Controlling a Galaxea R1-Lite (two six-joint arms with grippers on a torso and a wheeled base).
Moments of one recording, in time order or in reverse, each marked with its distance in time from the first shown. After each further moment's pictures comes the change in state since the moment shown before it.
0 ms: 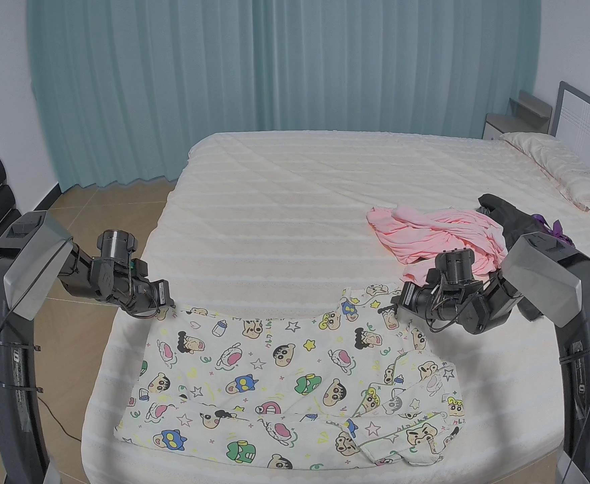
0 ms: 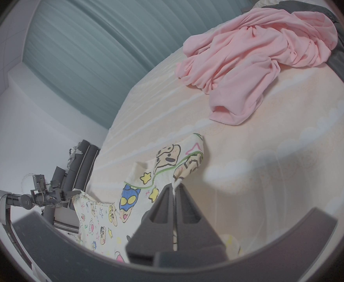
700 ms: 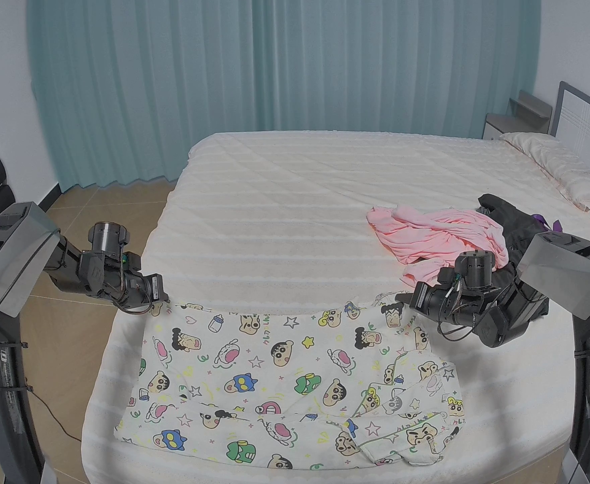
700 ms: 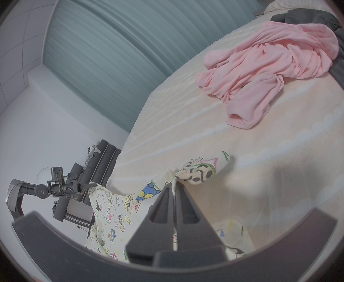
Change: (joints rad) left arm 0.005 -0.094 0.077 -0.003 0.002 0.008; right arm -0.009 -0.105 0.239 -0.249 0.103 0.010
